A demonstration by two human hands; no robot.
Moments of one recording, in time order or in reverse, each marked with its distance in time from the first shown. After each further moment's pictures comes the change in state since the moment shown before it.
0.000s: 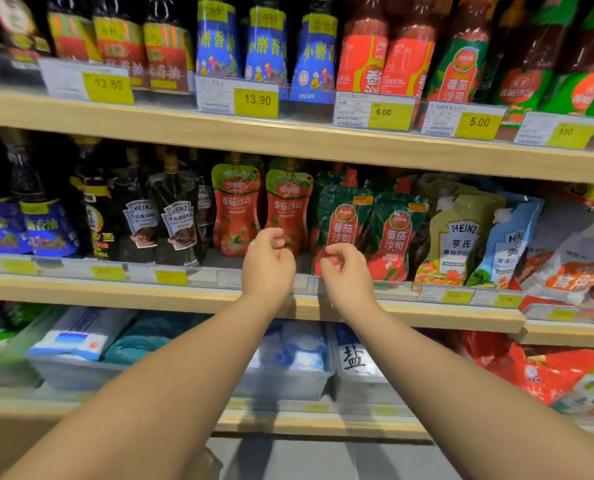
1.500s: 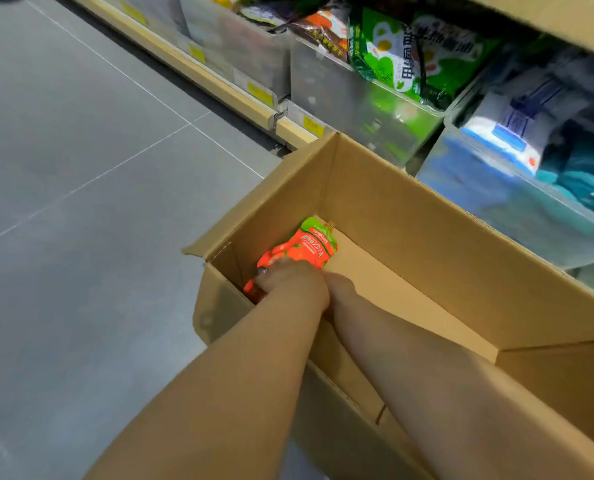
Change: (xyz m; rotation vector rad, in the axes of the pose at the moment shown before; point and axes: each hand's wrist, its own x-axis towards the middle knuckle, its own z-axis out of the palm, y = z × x) left_hand -0.175 -0.437 -0.393 0.907 -0.468 -1.083; right_hand -0.414 -0.035 0.550 -0.014 -1.048 0.912
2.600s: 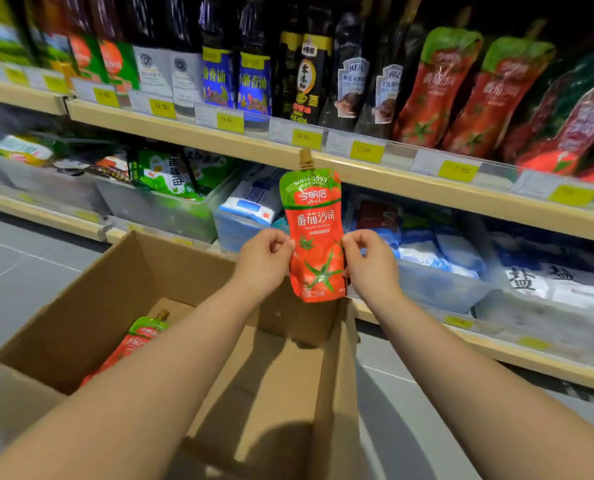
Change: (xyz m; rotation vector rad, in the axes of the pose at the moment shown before) left_hand -0.175 0.198 -0.035 -0.859 0.399 0.886; right_hand -0.197 0.007 -0.337 -0.105 0.812 -0.886
